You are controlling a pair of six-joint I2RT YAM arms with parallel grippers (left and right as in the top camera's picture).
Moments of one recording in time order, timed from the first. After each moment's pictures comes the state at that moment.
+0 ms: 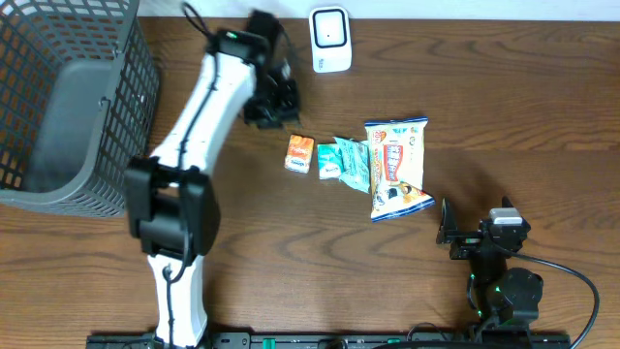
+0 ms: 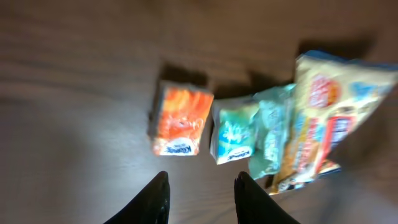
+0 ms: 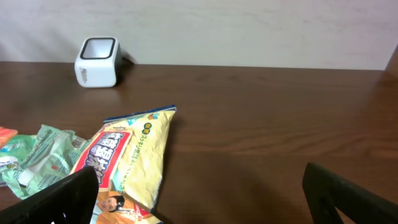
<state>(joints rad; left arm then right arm) -0.26 2.12 2.01 -1.27 0.34 -0.37 -0.01 0.07 0.01 -0.07 -0.03 0.00</state>
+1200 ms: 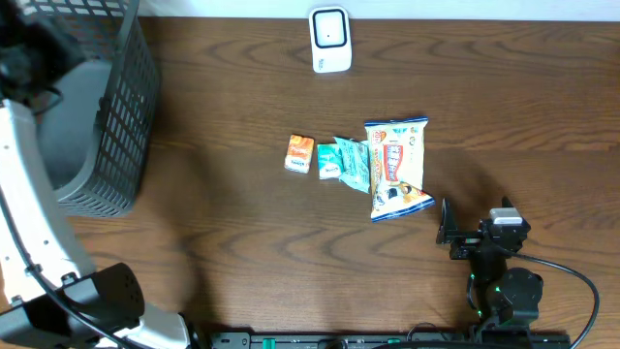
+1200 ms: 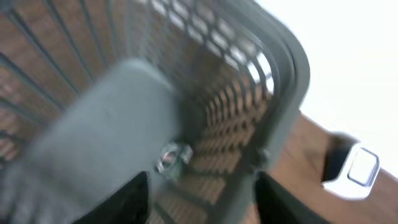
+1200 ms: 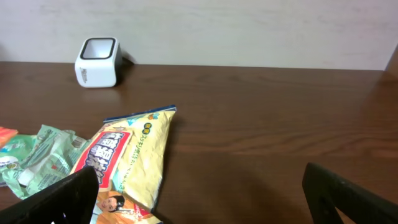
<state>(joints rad) 0.44 1.73 2.05 -1.08 0.20 -0.27 -0.01 0.07 0.01 -0.07 -0.03 0.00</state>
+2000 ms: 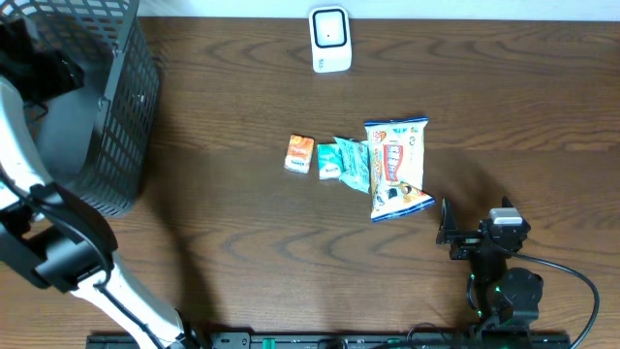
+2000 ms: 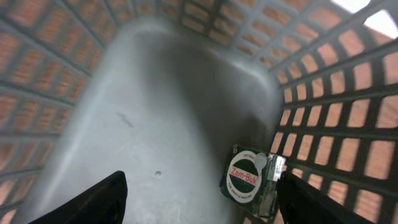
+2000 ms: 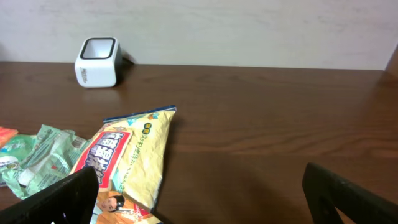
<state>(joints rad) 0.54 2.09 2.05 -1.00 0.29 0.11 -0.01 0.07 0.01 -0.07 -0.03 0.00</state>
